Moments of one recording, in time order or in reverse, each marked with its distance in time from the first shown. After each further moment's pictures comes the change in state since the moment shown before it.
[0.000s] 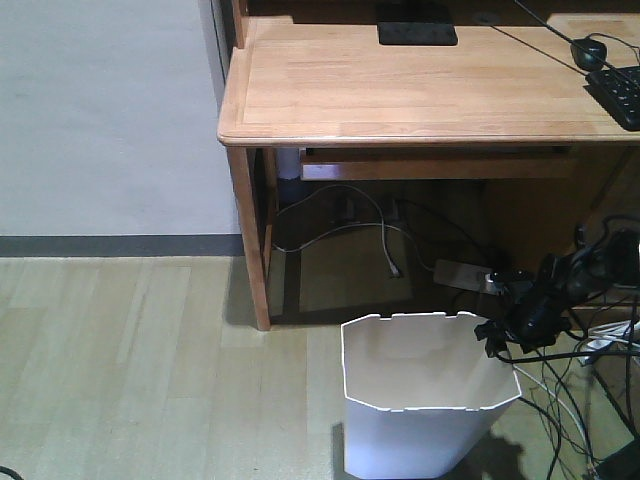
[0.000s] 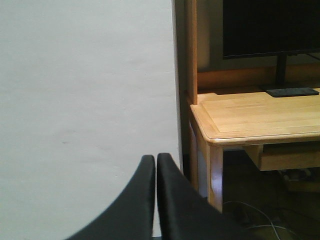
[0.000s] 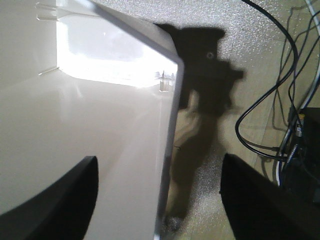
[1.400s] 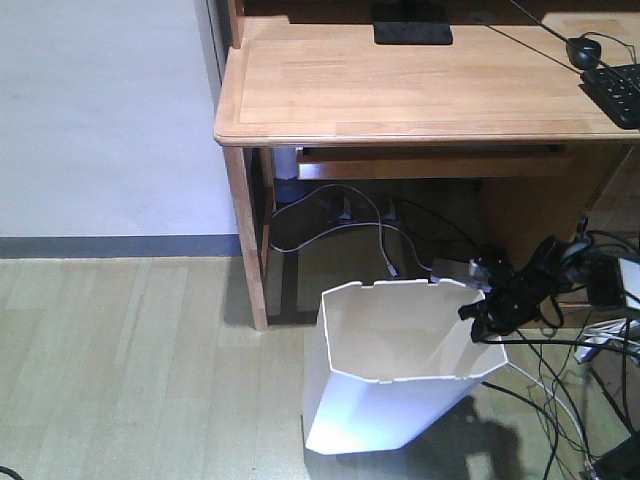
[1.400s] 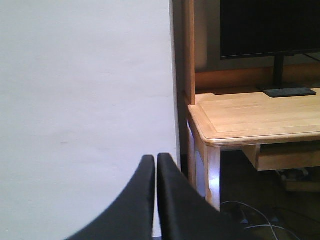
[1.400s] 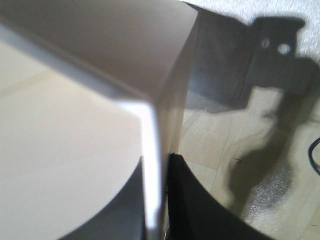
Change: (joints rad) left arm 0.000 0.000 0.000 0.000 0.000 0.000; right arm -0.004 0.123 -0.340 0.285 0.381 -0.233
